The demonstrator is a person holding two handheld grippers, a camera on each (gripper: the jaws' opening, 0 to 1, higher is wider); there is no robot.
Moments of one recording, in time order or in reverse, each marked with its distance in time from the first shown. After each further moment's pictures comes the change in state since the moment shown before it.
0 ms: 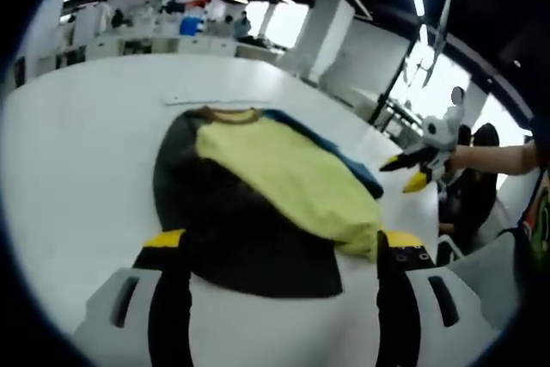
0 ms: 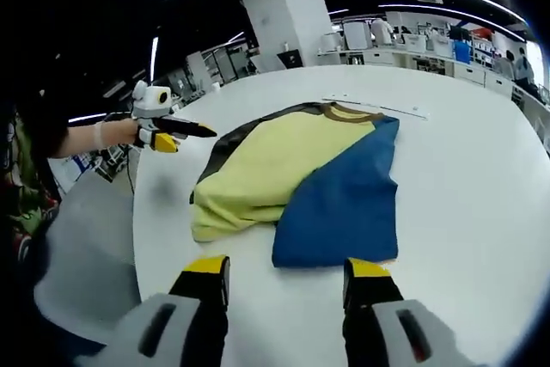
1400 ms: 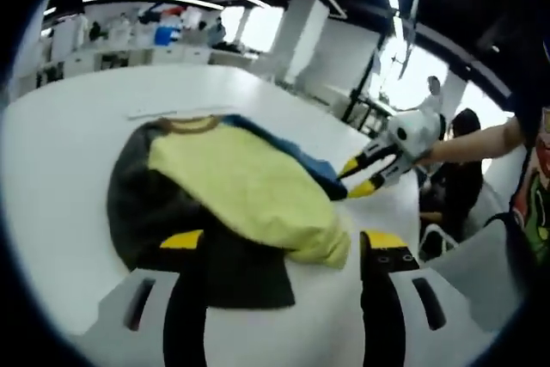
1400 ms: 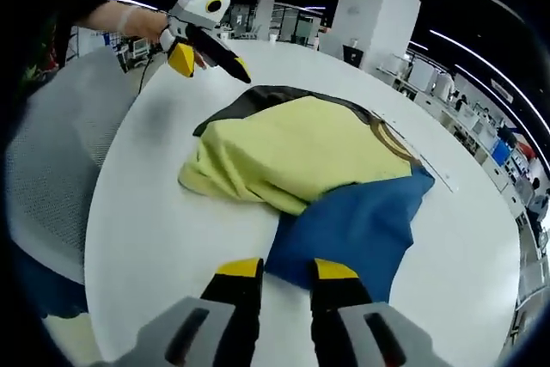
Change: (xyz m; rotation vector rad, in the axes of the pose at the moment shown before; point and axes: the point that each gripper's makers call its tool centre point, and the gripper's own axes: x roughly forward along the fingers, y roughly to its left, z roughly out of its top) left arm 0.020 -0.074 0.007 0.156 -0.036 -0.104; right arm 0.030 0.005 -0.005 -0.503 0.118 -0.037
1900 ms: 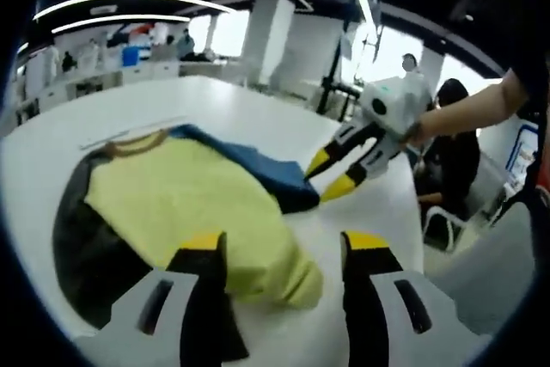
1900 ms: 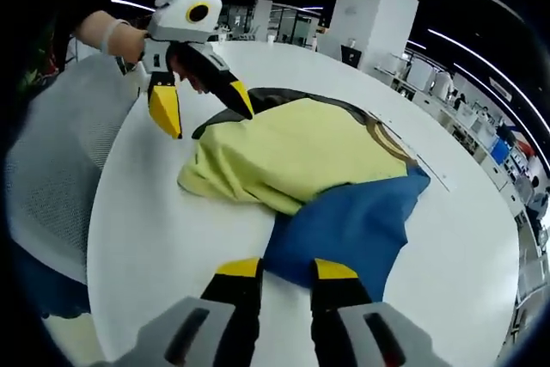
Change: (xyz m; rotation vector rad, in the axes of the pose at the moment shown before) left arm 0.058 -0.038 -0.002 0.118 0.003 -0.037; right arm -0.006 -0.003 0.001 0.011 -0.007 -0.006
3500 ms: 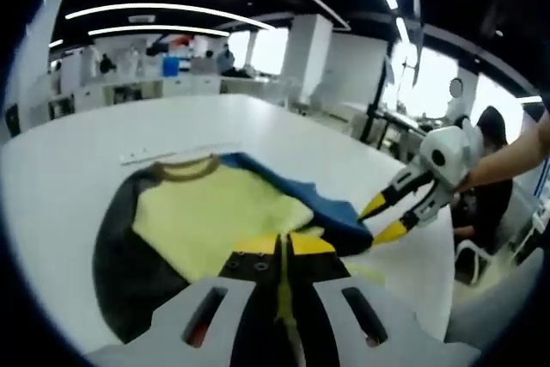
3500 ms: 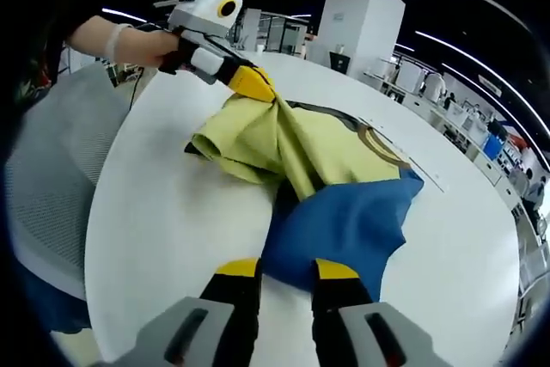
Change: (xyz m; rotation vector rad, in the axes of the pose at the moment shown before) left arm -0.013 0.076 0.043 -0.089 -0.093 0.205; right arm 0.002 -0.002 0.009 0.040 -0.049 -0.036
